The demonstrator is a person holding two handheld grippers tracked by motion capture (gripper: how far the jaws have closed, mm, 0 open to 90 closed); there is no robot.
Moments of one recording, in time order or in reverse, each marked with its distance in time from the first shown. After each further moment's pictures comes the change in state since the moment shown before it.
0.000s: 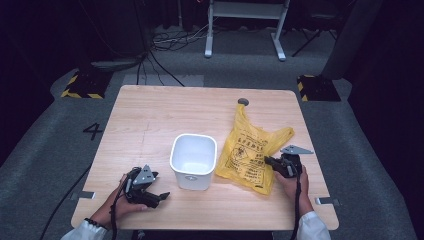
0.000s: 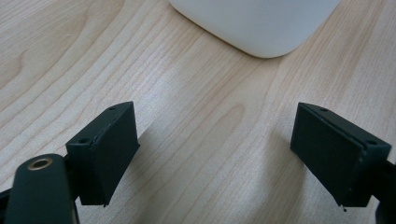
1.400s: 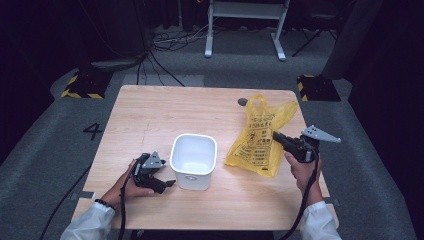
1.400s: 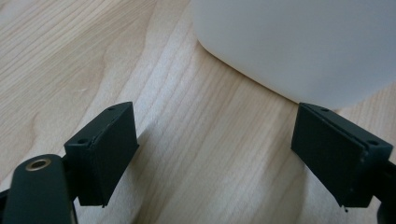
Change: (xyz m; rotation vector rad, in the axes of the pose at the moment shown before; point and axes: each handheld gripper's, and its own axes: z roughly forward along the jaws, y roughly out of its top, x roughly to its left) left arm 0.032 0.029 0.029 0.004 -0.052 0.043; right arm 0.008 0.070 -0.063 -0.312 0.070 0.019
